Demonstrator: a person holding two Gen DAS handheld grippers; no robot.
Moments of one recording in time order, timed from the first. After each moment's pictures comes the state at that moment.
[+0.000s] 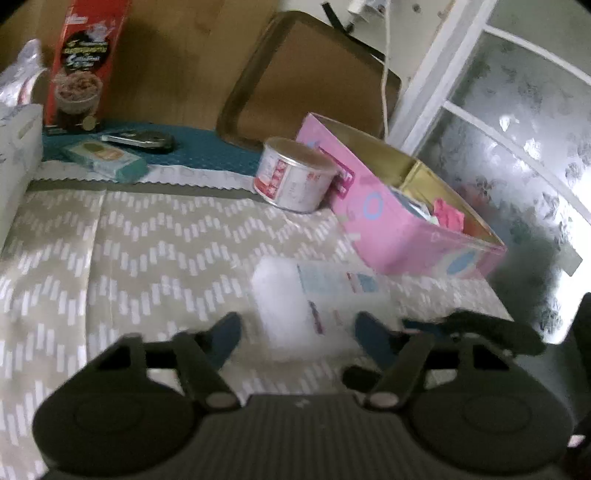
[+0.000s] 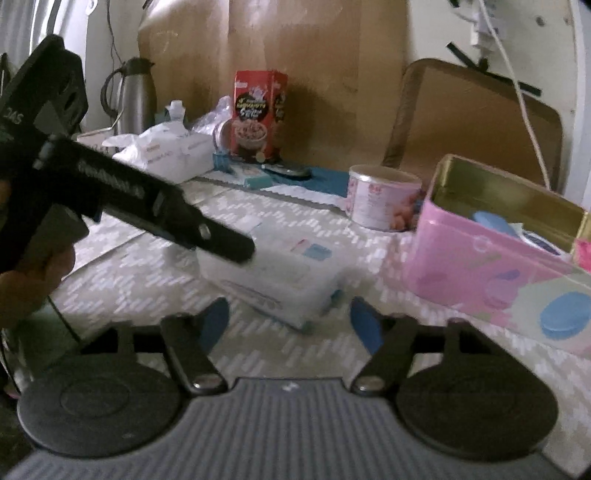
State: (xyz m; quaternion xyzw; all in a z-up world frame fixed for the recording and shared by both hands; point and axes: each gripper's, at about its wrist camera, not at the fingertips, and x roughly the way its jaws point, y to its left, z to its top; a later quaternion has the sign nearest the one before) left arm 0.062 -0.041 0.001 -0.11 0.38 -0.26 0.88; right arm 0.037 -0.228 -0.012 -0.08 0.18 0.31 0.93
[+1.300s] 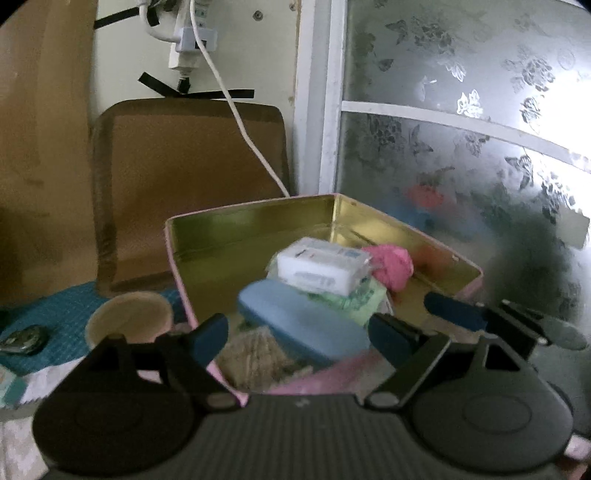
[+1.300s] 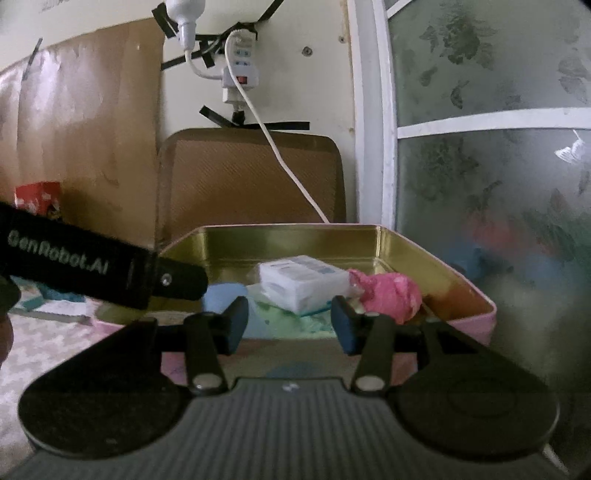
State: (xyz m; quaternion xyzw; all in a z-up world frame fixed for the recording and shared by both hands) left arm 0.104 -0.215 0.066 0.06 0.26 -0.30 0.91; right arm 0.085 -0.356 0.010 0.04 0.06 0.03 1.00
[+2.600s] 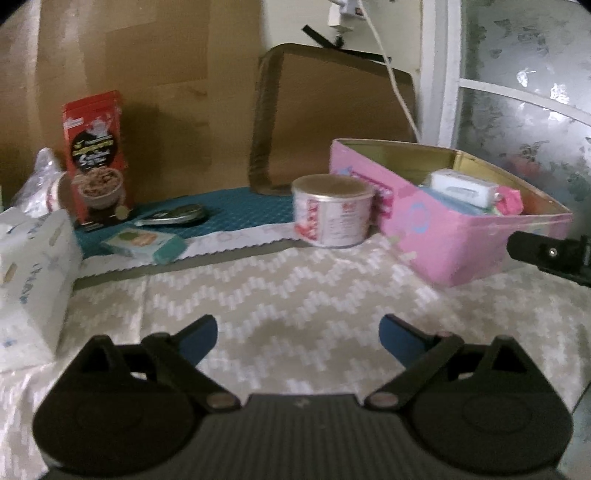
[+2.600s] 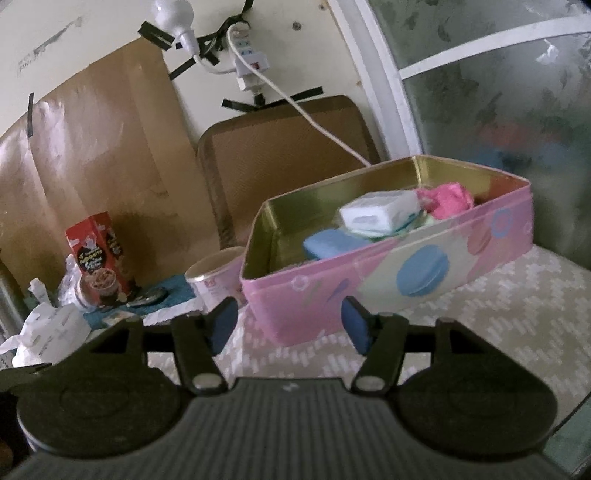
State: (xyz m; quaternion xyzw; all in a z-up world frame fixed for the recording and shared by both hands) left arm 0.064 -0.064 0.011 0.05 0.30 -0.15 0.94; right arm 0.035 -0.293 0.009 0.18 0.12 0.07 0.97
